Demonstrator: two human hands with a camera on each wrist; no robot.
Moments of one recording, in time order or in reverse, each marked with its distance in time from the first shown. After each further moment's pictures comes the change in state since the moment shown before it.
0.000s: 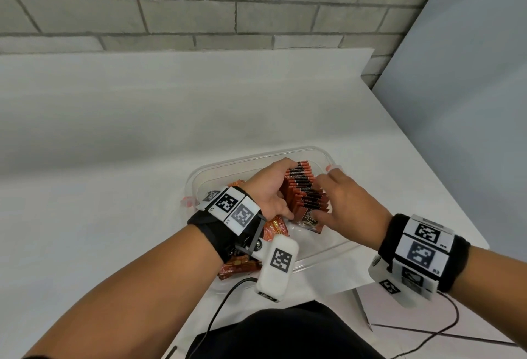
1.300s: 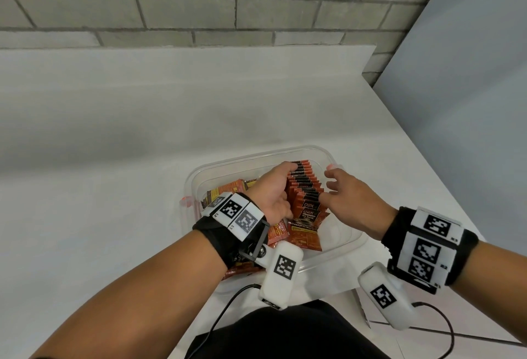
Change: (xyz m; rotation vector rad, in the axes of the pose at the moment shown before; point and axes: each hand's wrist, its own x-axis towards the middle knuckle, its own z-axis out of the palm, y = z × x) left_hand 0.028 -0.013 -0.008 -0.073 -0.049 -0.030; right_hand 0.011 -0.002 -0.004 0.519 -0.075 0.440
